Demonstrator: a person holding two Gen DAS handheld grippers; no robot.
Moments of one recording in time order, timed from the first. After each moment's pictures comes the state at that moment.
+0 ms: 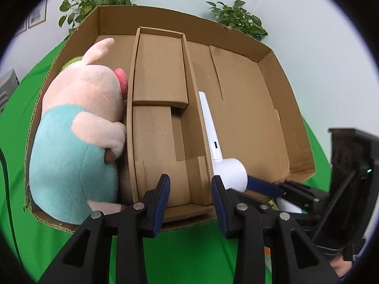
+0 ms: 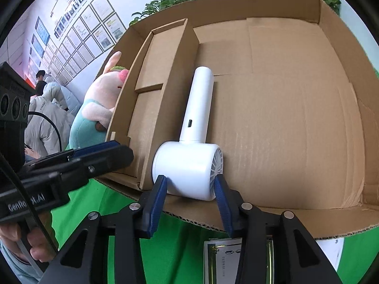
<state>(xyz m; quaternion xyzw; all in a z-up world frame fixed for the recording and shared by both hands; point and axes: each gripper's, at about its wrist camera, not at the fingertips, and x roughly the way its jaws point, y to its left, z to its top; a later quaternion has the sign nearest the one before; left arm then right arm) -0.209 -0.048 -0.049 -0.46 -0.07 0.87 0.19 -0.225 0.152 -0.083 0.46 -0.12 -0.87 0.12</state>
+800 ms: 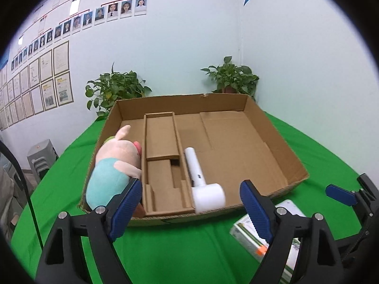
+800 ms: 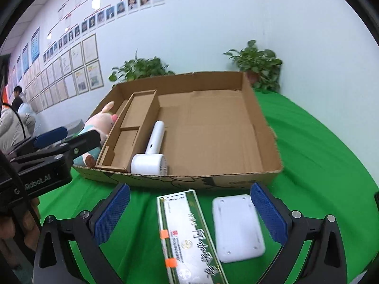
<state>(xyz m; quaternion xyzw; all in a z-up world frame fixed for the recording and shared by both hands) -0.082 -0.002 0.004 -0.23 0.03 0.97 0.11 -0.037 0.190 -0.018 0.27 -0.06 -0.96 -0.04</state>
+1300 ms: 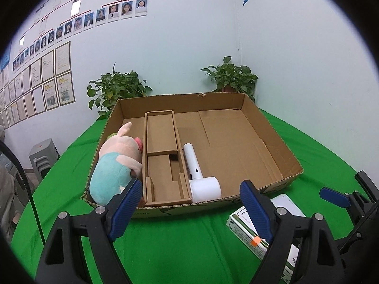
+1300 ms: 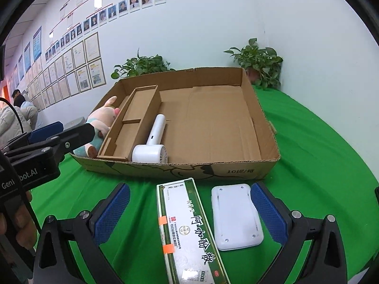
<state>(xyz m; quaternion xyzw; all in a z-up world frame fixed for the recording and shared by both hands) -0.065 -0.002 0.003 -0.23 0.03 0.97 0.10 -0.014 0.192 -0.027 0.28 -0.05 -0.96 -0.03</state>
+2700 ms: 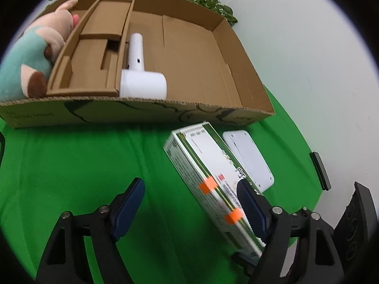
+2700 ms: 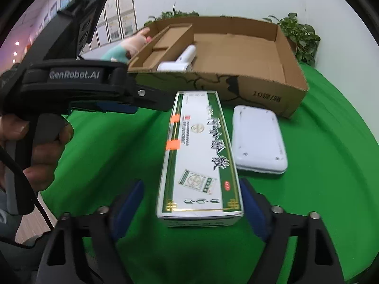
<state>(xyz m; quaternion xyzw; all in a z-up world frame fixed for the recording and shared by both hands) -0.102 0.020 -0.098 -0.46 -0.10 0.84 0.26 0.019 0.187 -0.112 0.40 0.01 -0.91 0.08</state>
